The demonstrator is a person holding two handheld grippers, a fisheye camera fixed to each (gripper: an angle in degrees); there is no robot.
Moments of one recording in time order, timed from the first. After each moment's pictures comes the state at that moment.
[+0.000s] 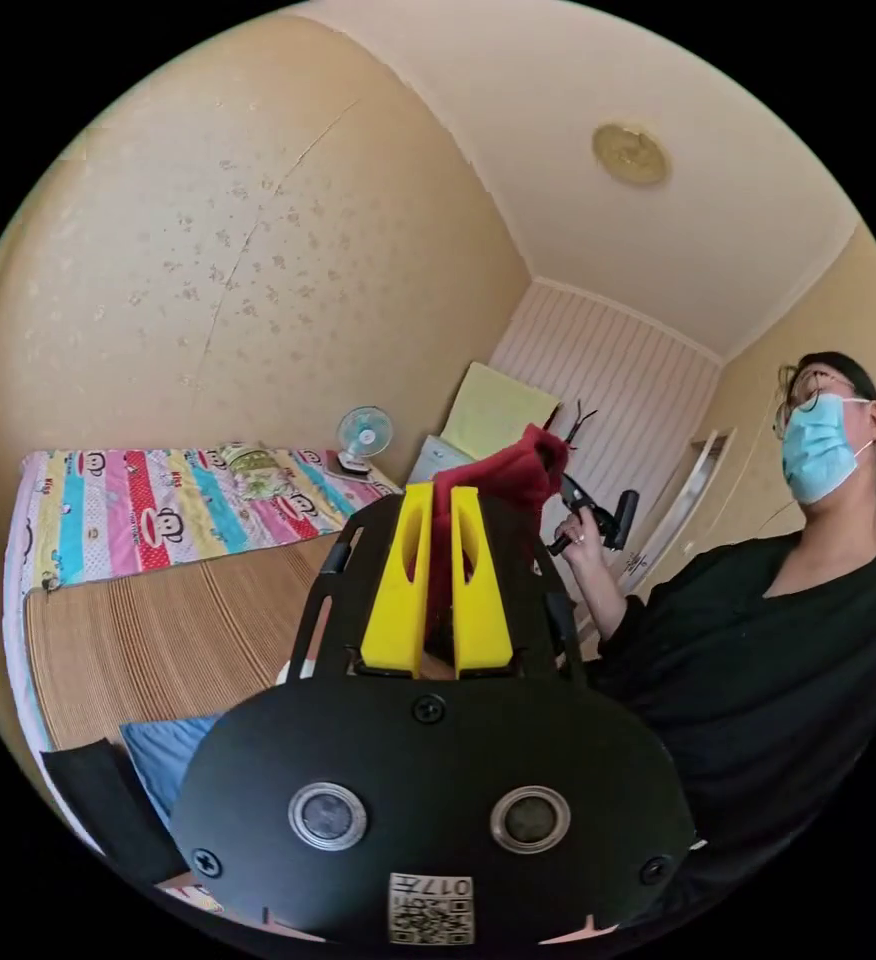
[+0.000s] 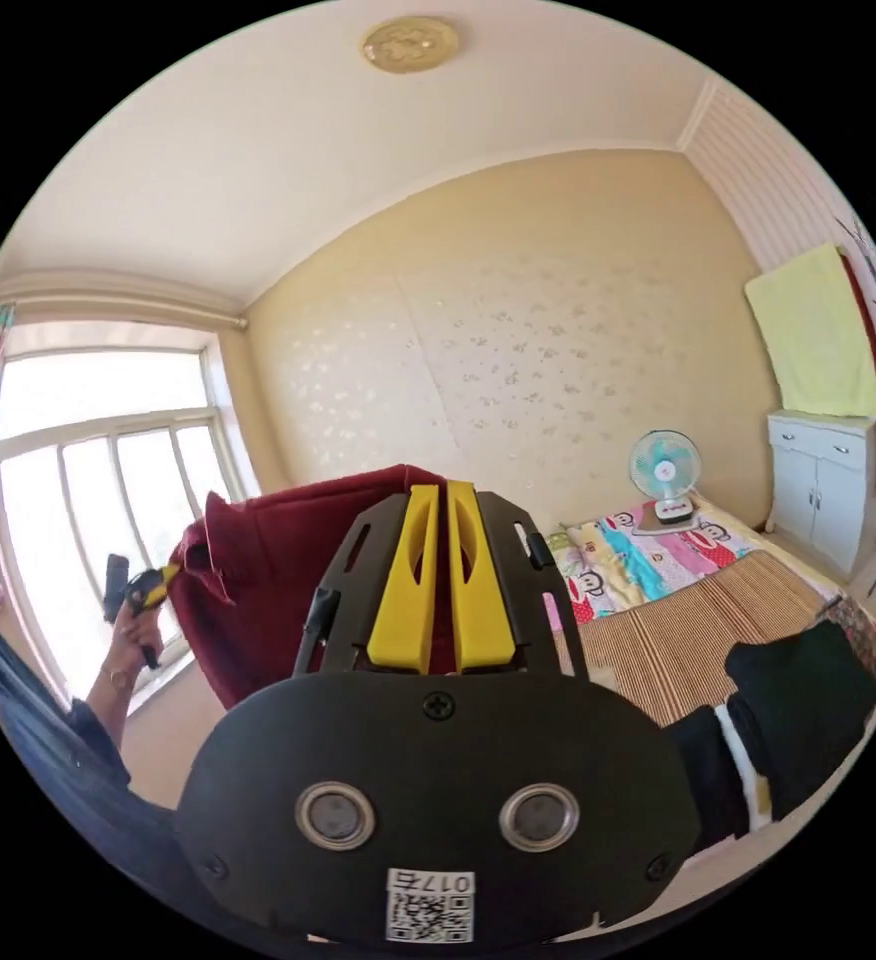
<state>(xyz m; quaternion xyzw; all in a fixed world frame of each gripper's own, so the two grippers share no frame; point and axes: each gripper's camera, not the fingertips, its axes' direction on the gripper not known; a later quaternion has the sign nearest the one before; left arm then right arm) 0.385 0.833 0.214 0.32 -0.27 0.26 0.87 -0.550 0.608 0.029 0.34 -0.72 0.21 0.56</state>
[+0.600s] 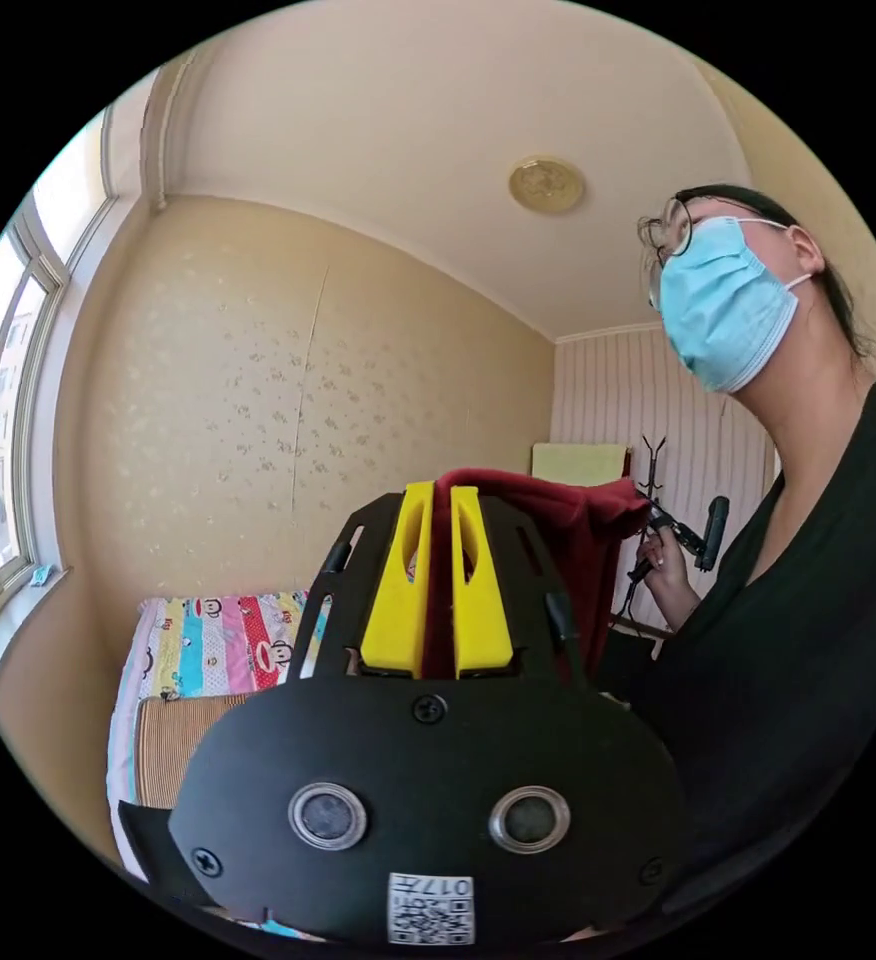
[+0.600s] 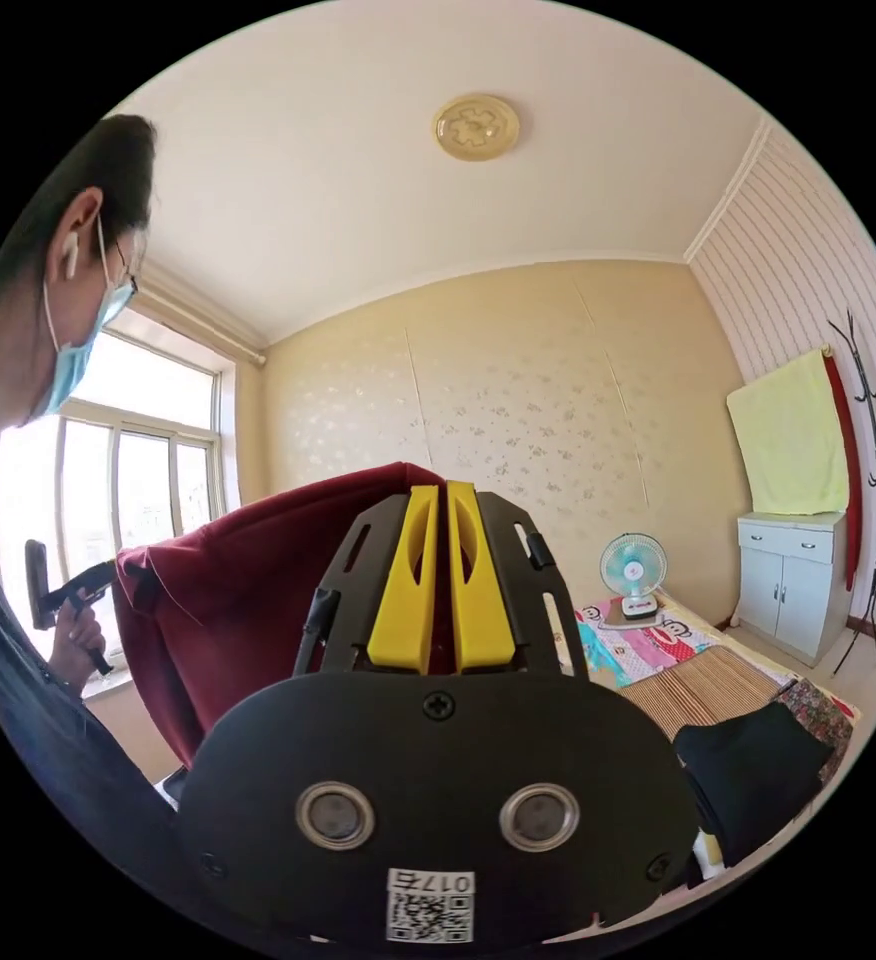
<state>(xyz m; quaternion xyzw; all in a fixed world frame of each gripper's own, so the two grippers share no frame) 0.581 0.885 0.239 0.47 -0.38 0.37 0.71 -0.413 0.633 0.004 0.48 -0.66 0.24 0.52</state>
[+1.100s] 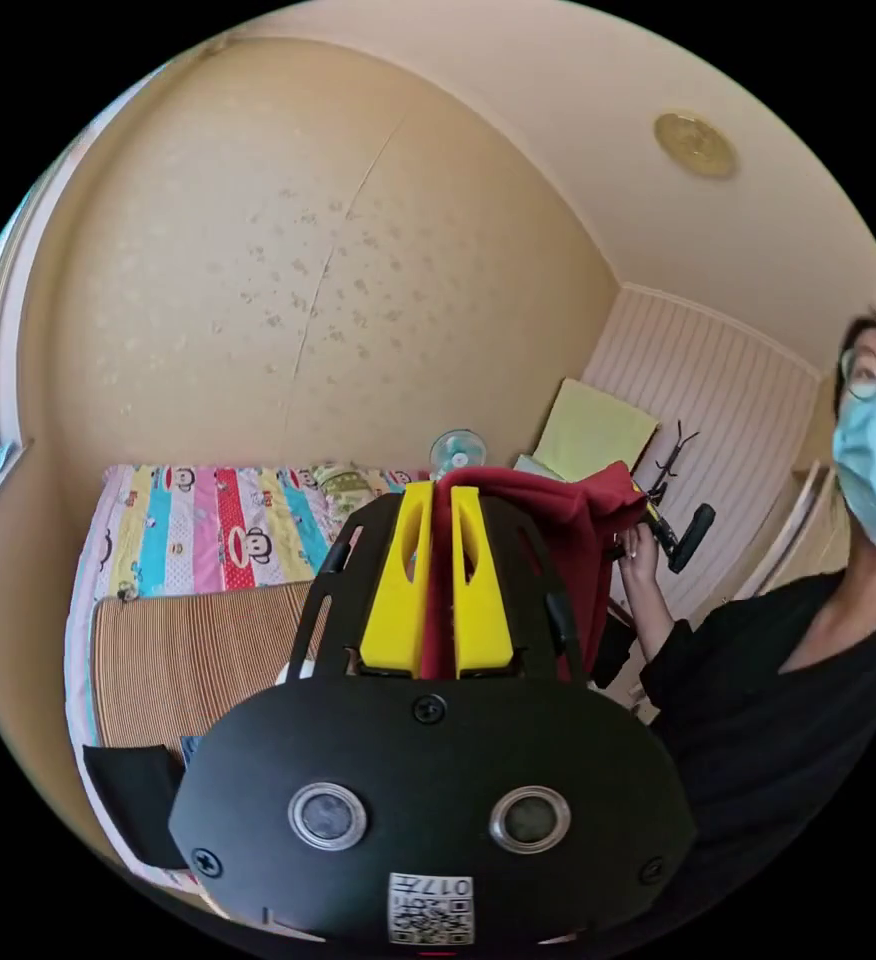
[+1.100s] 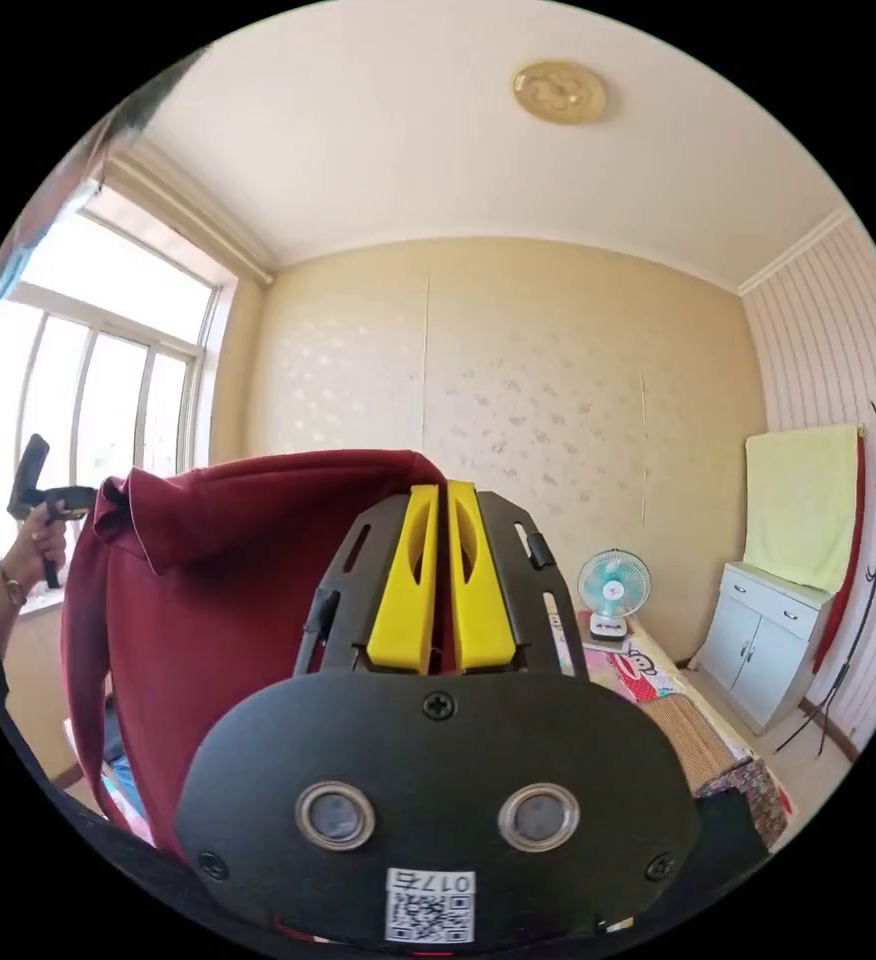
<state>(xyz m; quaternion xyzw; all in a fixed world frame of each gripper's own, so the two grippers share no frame) 0.522 0.589 0.083 0.38 -0.35 0.14 0.85 -0.551 0.363 -0.065 0.49 -0.60 0.11 0.63</state>
